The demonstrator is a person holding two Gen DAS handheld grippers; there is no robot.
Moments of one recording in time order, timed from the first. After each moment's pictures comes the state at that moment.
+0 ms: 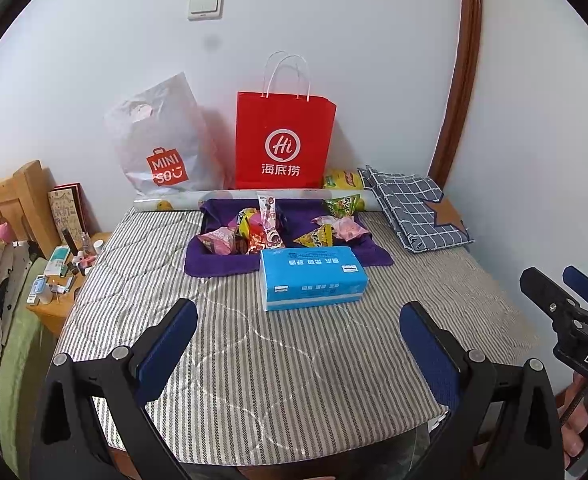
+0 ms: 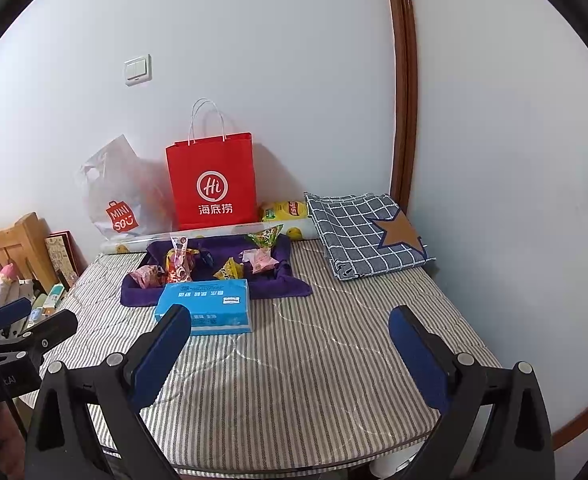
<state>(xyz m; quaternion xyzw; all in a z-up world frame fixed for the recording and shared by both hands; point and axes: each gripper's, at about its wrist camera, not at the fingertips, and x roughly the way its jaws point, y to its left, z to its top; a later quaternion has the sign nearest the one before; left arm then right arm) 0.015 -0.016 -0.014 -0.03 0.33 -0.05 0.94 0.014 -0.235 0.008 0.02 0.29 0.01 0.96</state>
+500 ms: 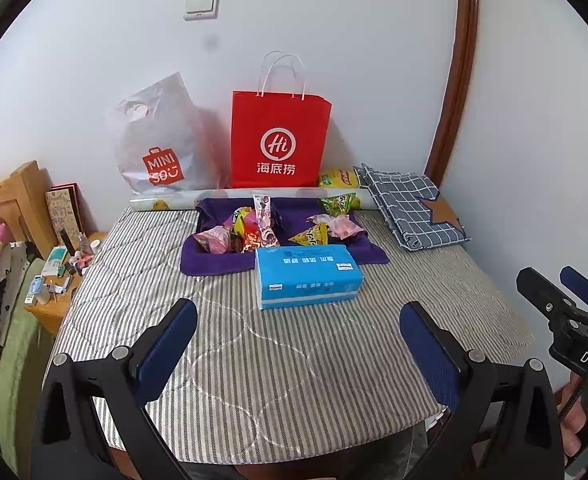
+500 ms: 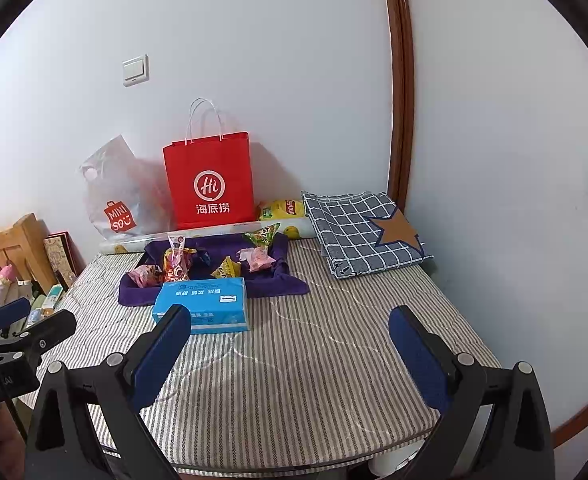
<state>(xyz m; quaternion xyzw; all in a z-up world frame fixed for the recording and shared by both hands) 0.014 -0.021 -0.014 -0.03 0.34 -0.05 0.94 0.011 -0.240 0.006 0.02 0.29 0.01 0.96</state>
